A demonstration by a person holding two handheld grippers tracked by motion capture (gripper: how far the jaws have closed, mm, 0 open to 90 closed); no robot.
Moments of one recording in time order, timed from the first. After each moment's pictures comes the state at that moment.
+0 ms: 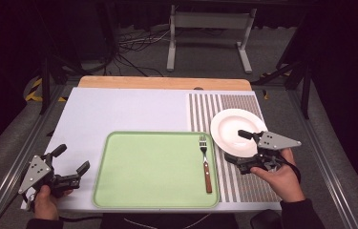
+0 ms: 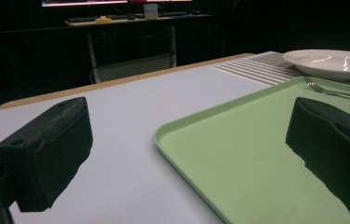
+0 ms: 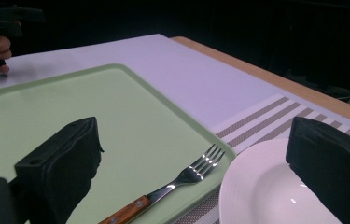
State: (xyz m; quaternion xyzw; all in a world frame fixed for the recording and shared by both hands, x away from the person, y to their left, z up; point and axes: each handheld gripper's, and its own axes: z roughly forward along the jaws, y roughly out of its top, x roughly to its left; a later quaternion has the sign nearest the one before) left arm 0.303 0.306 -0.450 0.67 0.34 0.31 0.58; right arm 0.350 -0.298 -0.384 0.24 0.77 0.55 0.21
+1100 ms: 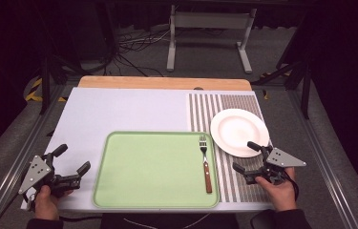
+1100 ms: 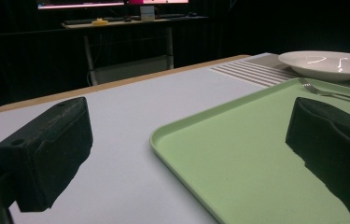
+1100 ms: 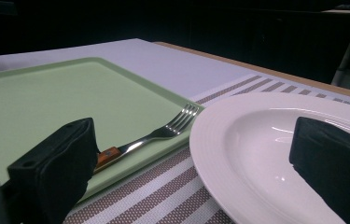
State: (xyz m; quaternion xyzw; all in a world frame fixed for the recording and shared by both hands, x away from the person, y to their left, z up) left arm 0.303 0.305 -0.450 0.67 0.33 0.31 0.58; right arm 0.340 -0.335 -0.451 0.27 0.73 0.58 0.24
